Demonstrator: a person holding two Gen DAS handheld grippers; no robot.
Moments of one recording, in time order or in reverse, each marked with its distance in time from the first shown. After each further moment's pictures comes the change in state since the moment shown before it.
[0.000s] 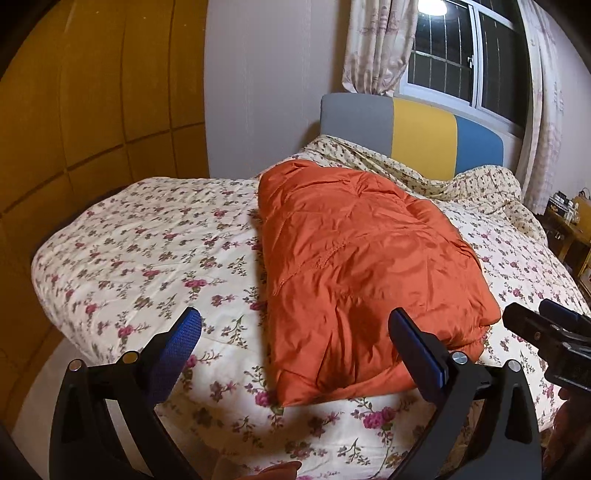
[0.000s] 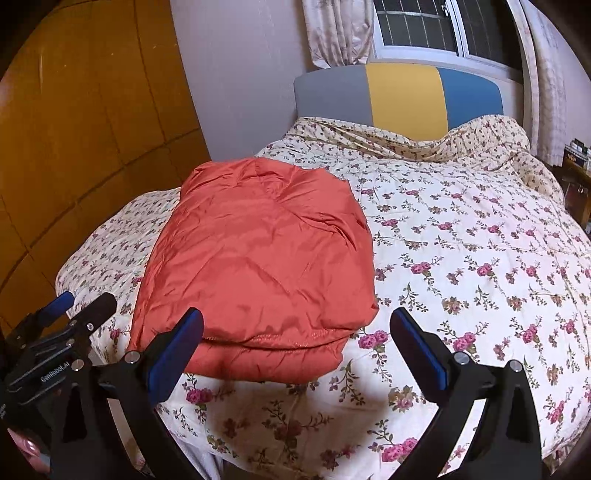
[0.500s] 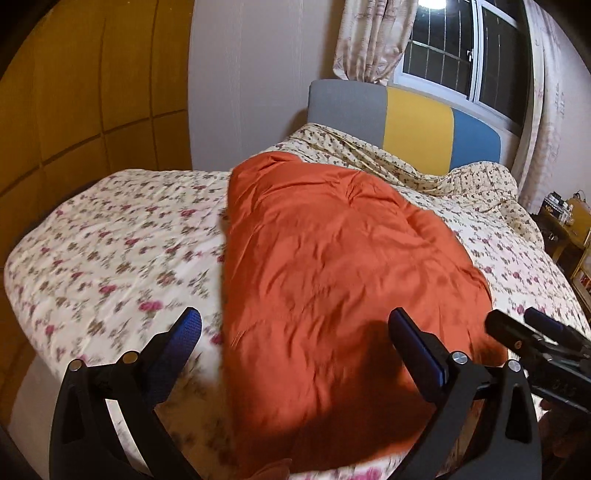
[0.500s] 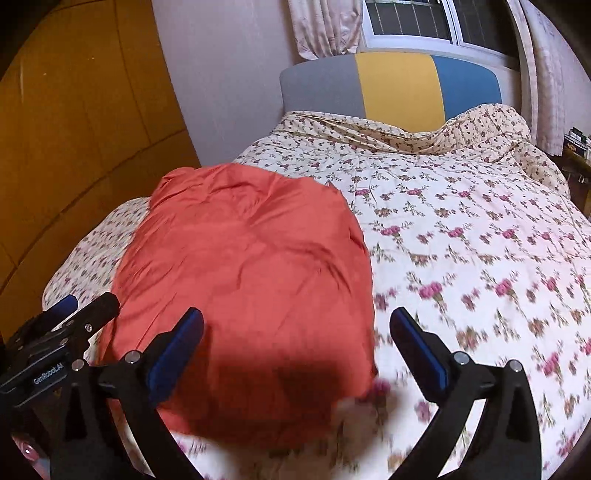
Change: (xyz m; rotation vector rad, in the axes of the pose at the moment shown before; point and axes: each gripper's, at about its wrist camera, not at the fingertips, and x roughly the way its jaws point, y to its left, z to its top) left arm 0.060 -0.015 0.030 0.002 0.049 -0.049; right arm 0.052 -0.021 0.026 0.040 0.024 -0.011
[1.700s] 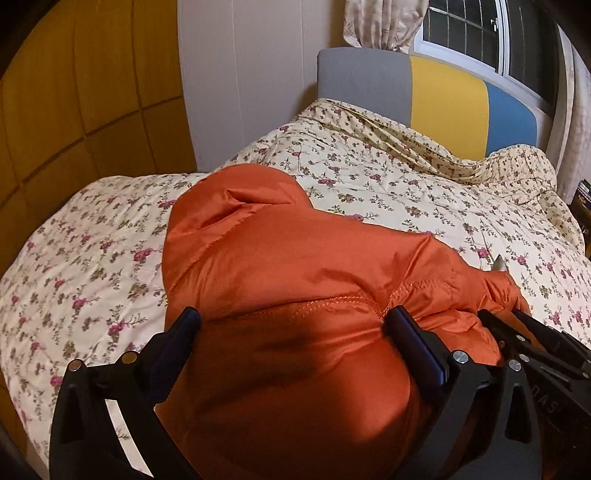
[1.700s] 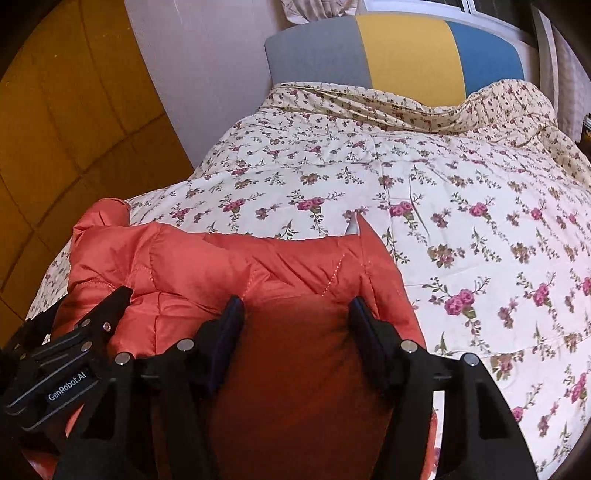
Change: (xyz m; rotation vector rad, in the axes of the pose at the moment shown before) left arm 0.175 -0.013 0.091 0.032 0.100 0.071; right arm 0.191 -0.015 0.096 0.067 0.109 -0.002
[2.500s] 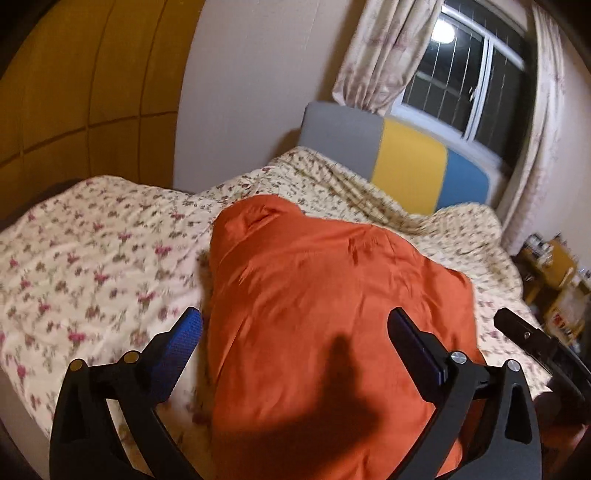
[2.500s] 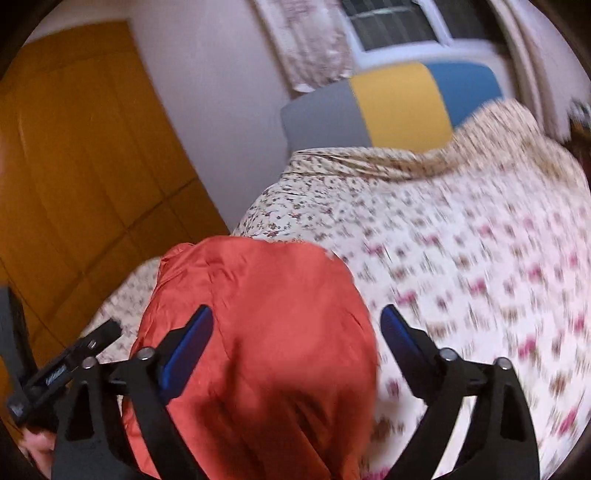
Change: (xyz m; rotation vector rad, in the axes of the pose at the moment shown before) left arm -0.128 0.036 -0.022 -0.122 -0.135 -0.189; right arm -0.130 -0.007 0.006 -0.014 -0.203 0.093
